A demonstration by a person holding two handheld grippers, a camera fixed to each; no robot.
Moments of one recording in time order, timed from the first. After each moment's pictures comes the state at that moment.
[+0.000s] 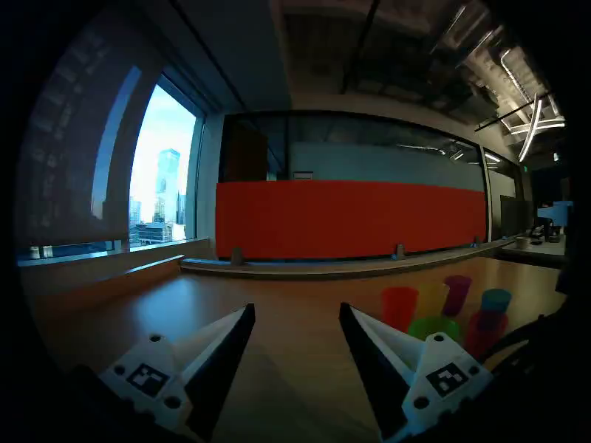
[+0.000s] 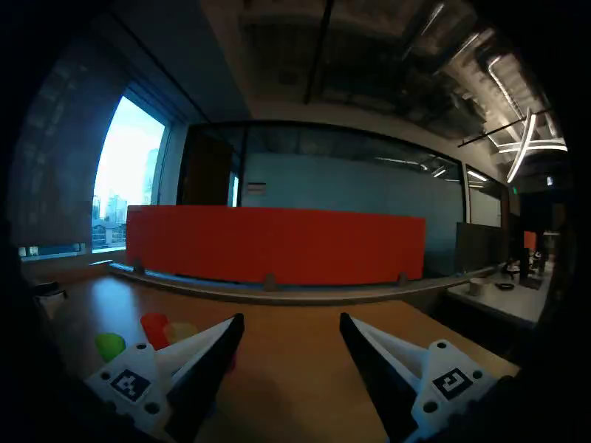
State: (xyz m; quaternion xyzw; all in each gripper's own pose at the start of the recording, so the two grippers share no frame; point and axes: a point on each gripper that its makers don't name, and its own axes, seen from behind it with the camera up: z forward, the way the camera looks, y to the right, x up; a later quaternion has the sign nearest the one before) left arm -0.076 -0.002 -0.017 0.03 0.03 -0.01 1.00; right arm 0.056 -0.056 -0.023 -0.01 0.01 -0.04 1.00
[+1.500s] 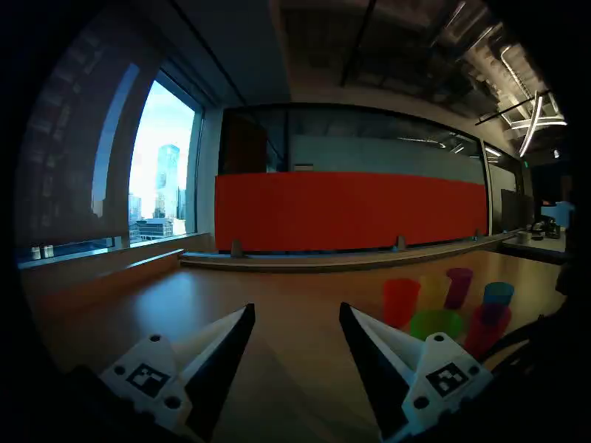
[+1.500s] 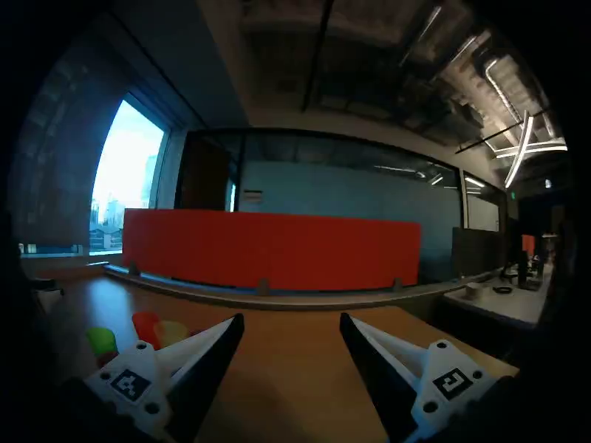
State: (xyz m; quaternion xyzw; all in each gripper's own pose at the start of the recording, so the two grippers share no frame) left arm -0.084 -0.001 -0.013 0.03 0.01 -0.01 1.00; right arm 0.048 -0.034 -0.024 -0.02 0.03 -0.04 1.00
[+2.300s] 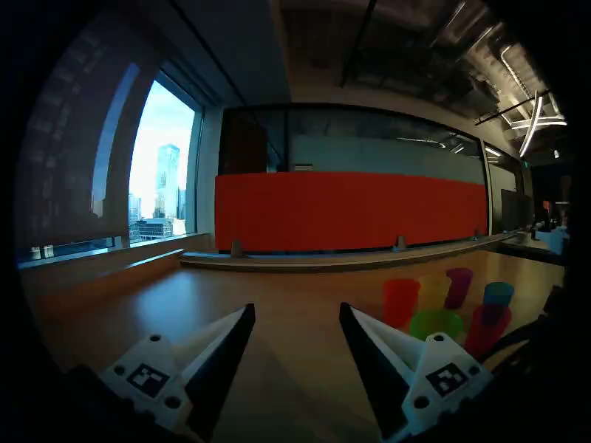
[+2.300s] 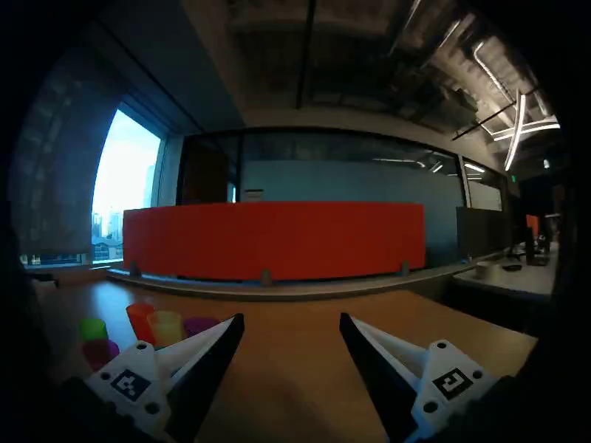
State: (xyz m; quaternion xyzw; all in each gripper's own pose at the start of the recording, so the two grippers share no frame) left arm -0.084 -0.001 -0.013 0.03 0.01 -0.01 1.00; right arm -0.006 -0.018 0.000 -0.01 0.03 0.00 1.00
